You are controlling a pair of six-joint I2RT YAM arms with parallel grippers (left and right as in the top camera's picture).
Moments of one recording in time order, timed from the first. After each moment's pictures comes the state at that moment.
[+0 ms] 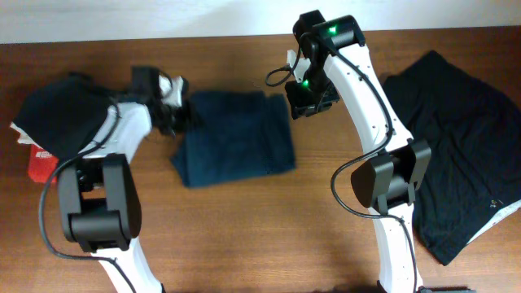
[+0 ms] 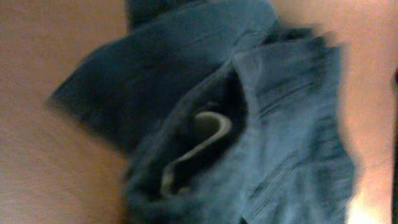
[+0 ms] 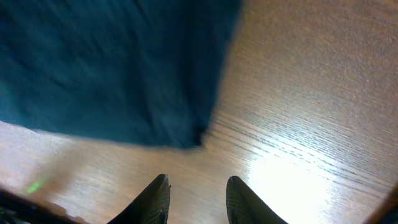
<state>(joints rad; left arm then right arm) 0.02 2.06 1.49 -0.61 0.50 -0.14 0.32 2.37 2.50 -1.67 -0.20 0.03</state>
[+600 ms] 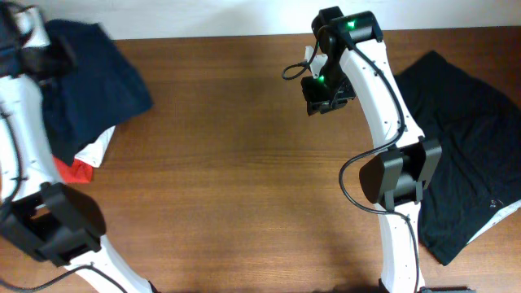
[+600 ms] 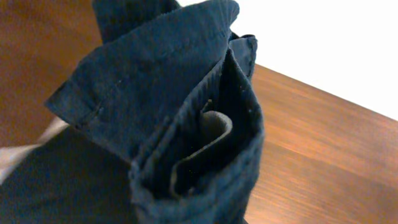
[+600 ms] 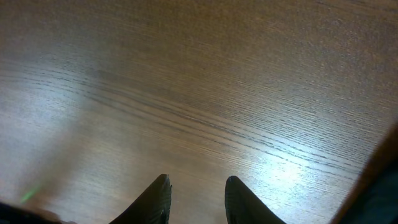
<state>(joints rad) 0.41 2.06 2.15 -0.93 0.18 -0.07 0.25 2.37 2.50 -1.69 -0.18 0.03</state>
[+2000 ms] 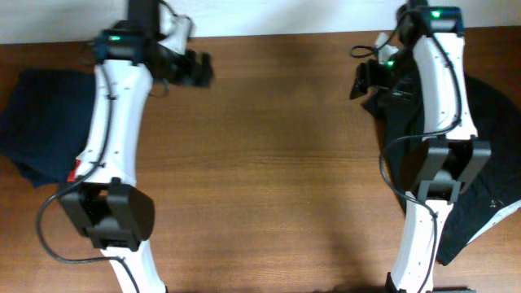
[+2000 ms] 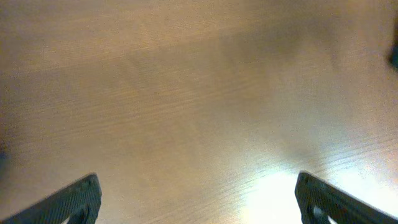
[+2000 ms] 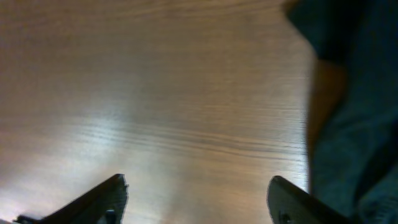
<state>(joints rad) -0.12 2.07 2.15 -1.20 0.23 0.04 -0.09 2.37 2.50 -1.69 -0.31 0.03</state>
